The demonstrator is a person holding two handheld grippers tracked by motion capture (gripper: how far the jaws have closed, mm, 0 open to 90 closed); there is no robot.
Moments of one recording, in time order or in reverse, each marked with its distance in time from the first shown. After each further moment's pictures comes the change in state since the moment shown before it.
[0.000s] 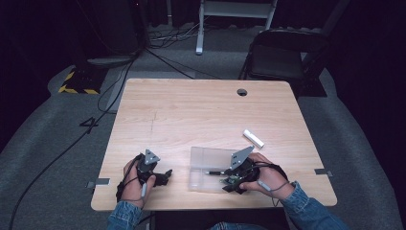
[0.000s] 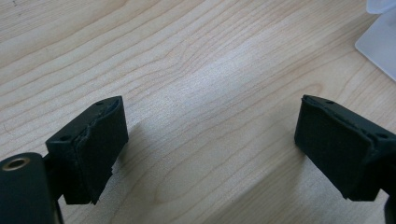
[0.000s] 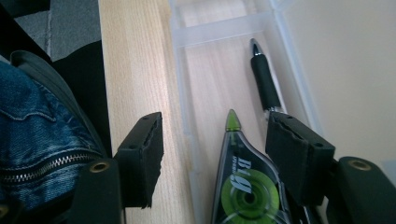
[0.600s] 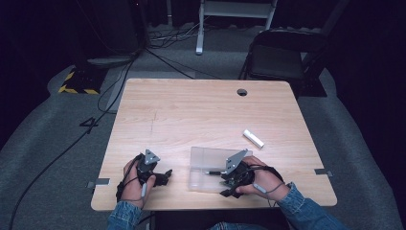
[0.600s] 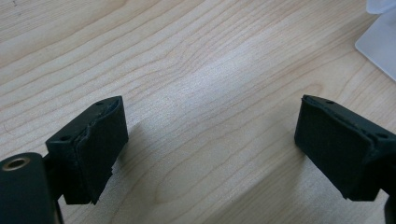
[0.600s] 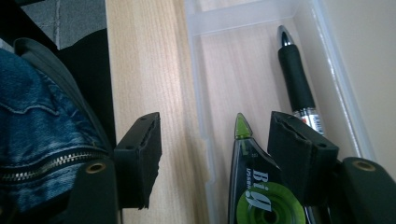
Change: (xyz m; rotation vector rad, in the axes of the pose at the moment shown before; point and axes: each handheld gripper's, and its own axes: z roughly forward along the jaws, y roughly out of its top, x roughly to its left) left arm 0.000 0.000 0.000 0.001 0.000 0.000; right arm 0.004 0.001 0.015 0.044 0.042 -0.009
